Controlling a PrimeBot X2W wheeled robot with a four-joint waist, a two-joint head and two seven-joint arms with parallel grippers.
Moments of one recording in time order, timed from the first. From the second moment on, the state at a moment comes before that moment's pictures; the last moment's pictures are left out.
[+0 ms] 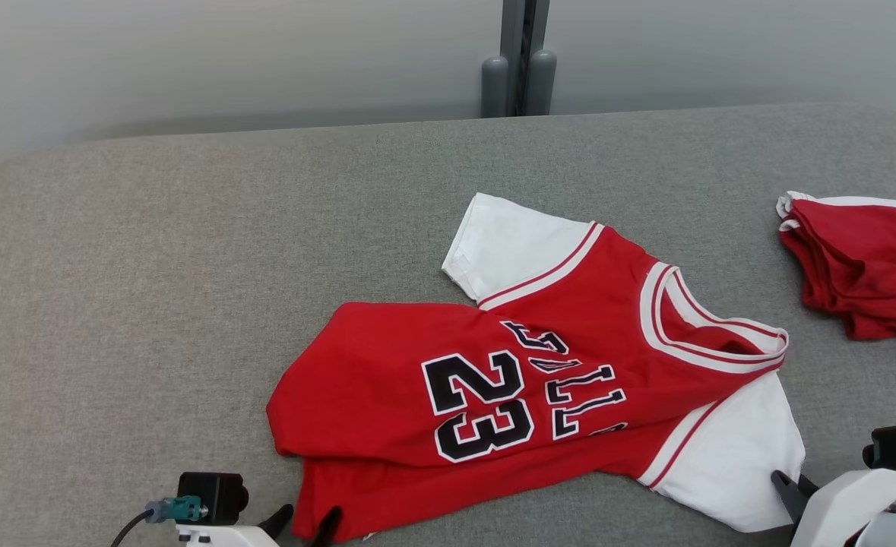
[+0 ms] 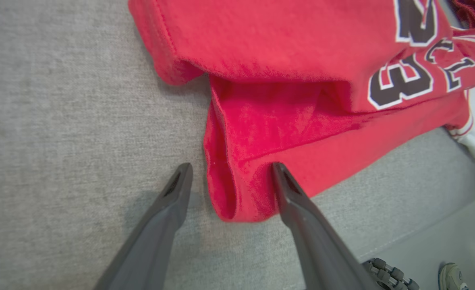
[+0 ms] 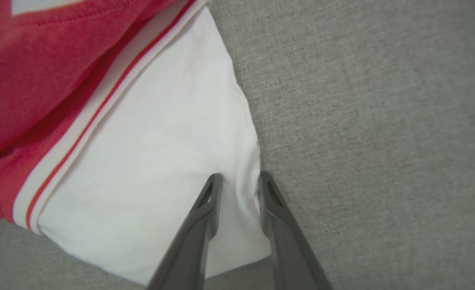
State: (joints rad) left arm 0.12 0.13 -0.16 0.08 -0.49 -0.08 0.45; right arm -0.02 -0.11 -0.13 0.30 0.39 0.13 0.47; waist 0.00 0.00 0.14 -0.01
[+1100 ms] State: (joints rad) left arm -0.03 0.20 -0.09 -0.15 -0.59 -0.10 0.42; right arm -0.10 -0.17 -0.09 -0.04 0.65 0.13 0.37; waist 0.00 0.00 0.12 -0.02
